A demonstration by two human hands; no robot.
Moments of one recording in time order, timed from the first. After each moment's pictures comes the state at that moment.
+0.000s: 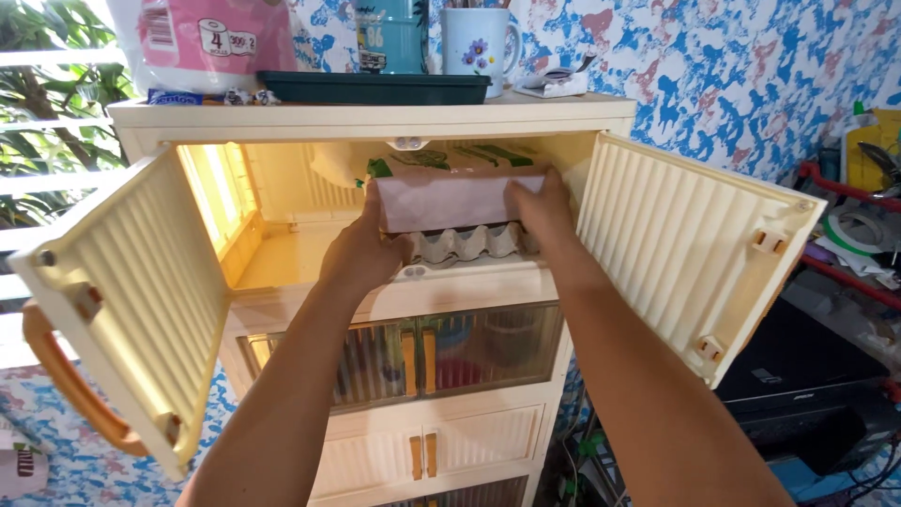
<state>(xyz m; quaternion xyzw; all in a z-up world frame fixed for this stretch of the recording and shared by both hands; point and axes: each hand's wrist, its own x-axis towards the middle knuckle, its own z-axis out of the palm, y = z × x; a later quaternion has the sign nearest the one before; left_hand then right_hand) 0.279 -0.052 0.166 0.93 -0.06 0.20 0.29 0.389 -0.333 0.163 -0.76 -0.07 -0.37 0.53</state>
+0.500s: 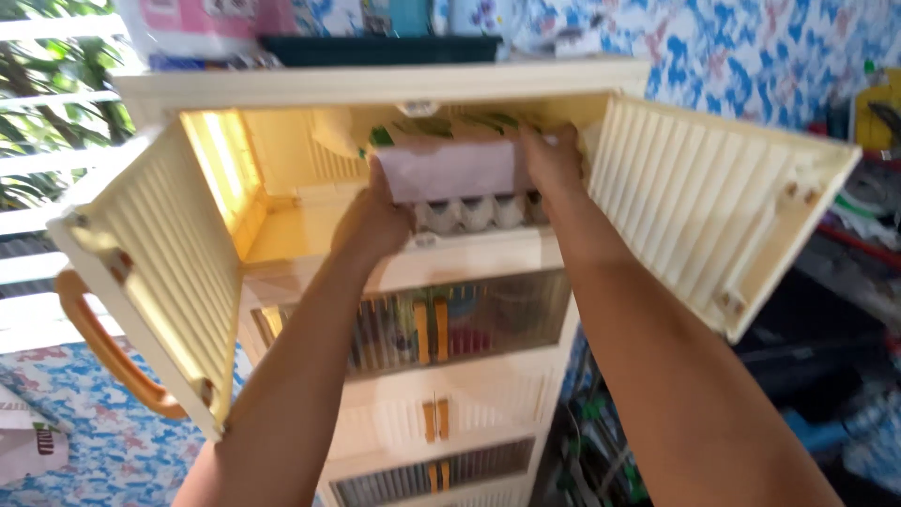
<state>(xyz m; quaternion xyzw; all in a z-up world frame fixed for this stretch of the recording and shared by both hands) 0.278 -0.052 0.172 0.93 -0.06 0.17 0.33 0.316 -0.297 0.204 -0.76 0.08 -0.27 0.58</state>
